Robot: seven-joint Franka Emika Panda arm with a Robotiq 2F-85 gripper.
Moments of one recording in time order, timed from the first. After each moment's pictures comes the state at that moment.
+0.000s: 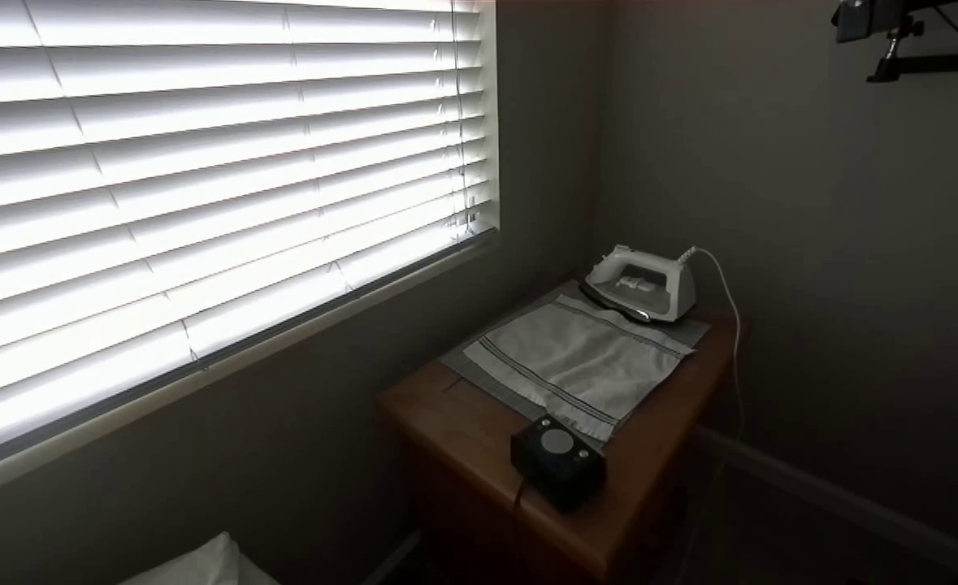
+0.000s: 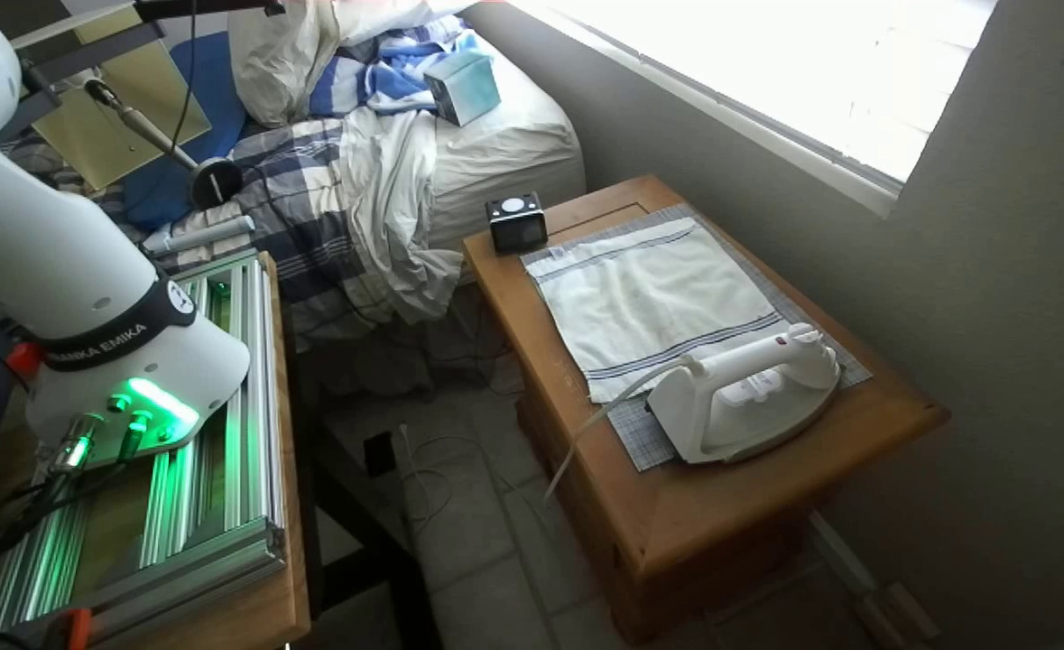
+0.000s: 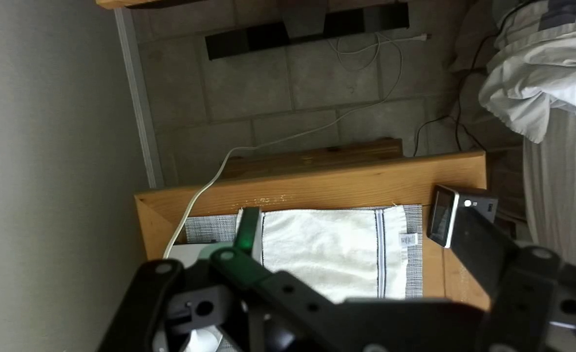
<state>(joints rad) -0.04 -0.56 0.05 -2.36 -0.03 1.65 0.17</state>
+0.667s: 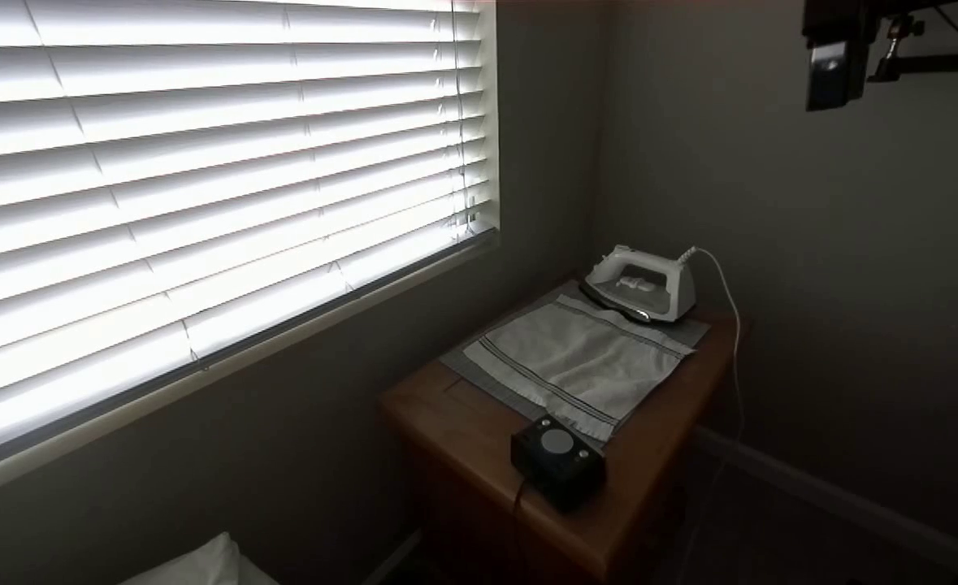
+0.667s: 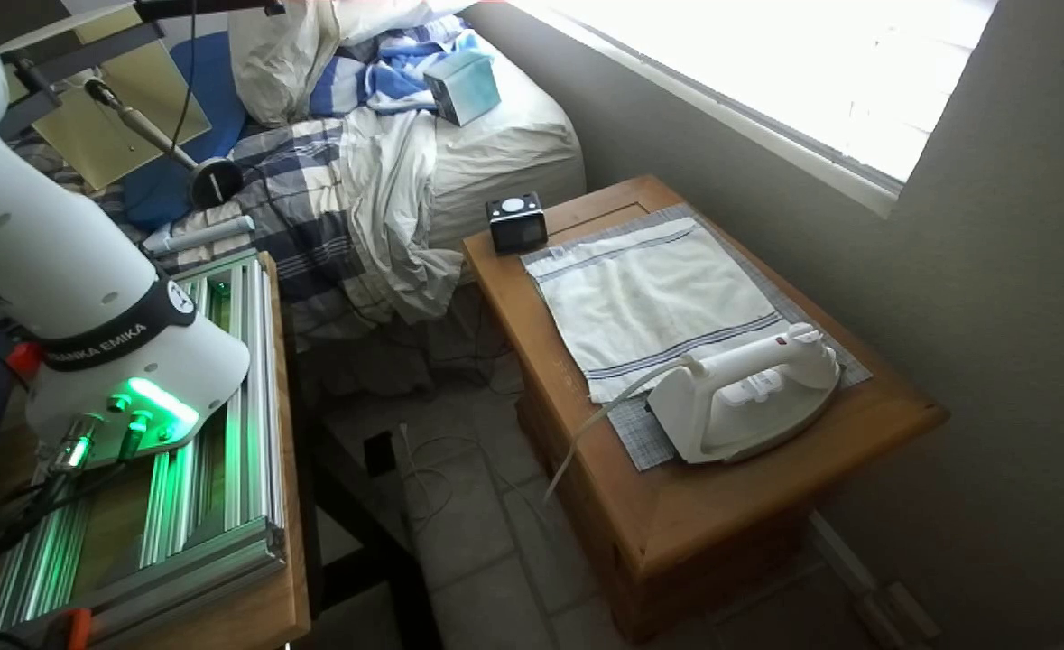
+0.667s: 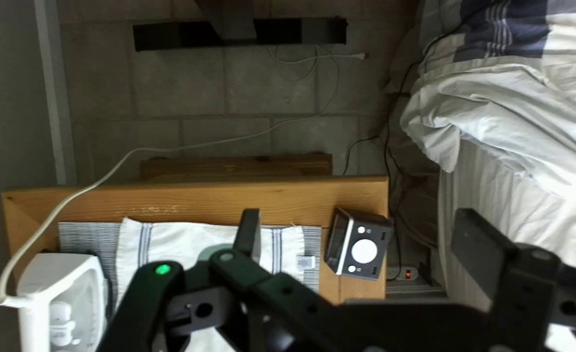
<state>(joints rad) 0.09 -0.50 0.17 -2.43 0.15 1.79 0.25</state>
